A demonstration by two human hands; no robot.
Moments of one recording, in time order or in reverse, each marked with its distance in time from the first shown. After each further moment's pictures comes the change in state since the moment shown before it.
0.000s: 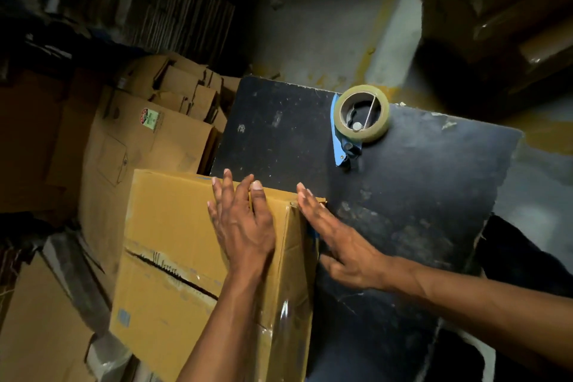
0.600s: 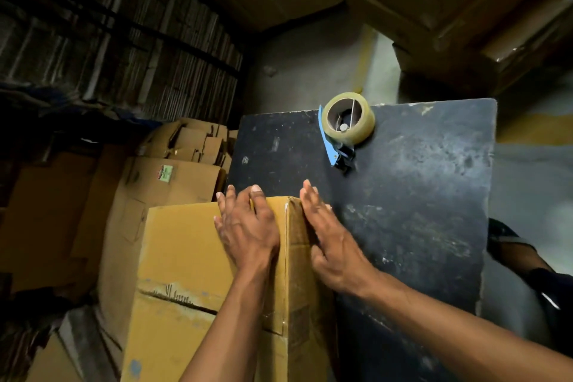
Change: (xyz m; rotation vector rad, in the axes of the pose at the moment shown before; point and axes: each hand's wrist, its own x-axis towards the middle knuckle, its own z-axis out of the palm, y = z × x) left_hand 0.002 -0.006 0.003 0.026 0.046 0.052; right_hand 0.009 -0.003 0.068 0.066 0.491 0.090
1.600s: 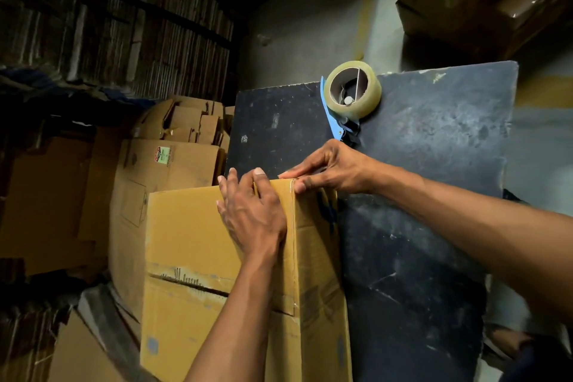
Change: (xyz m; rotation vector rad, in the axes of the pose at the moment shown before) left_hand 0.000 -0.002 0.003 -0.017 0.027 -0.006; right_hand 0.095 0.009 -0.066 0.451 -0.394 0.072
